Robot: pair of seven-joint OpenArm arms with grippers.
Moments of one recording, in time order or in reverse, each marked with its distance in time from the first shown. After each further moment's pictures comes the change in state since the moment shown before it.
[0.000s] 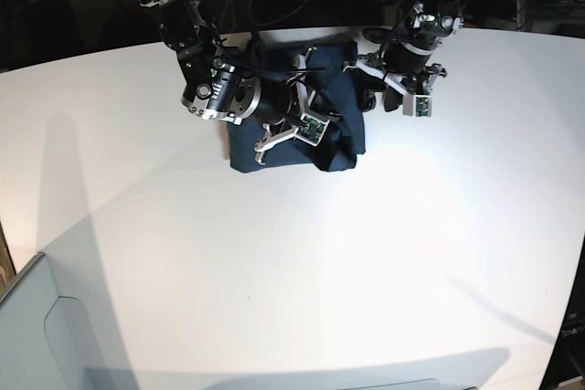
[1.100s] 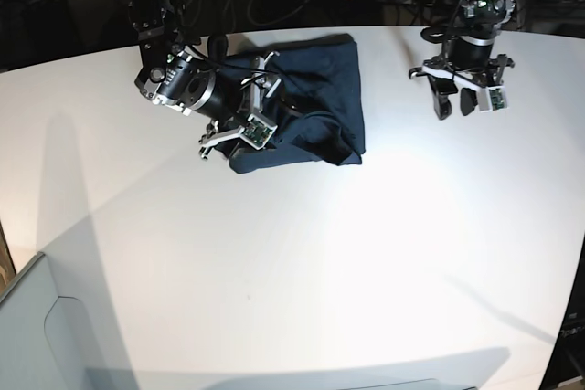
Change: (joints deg) left arm 5.8 0.2 -18.3 10.1 -0.5 -0.3 0.2; right arm -6.6 2.0 11.4 8.0 0.0 0.0 -0.3
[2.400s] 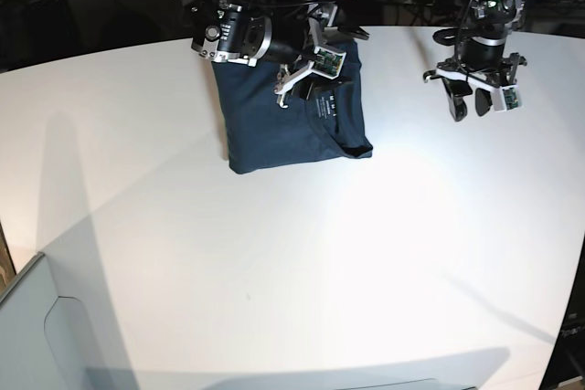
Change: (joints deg) left arm -0.2 0.1 -2.7 0.0 0.0 0.0 0.0; right arm -5.7 0.1 -18.0 1.0 0.0 0.0 3.1
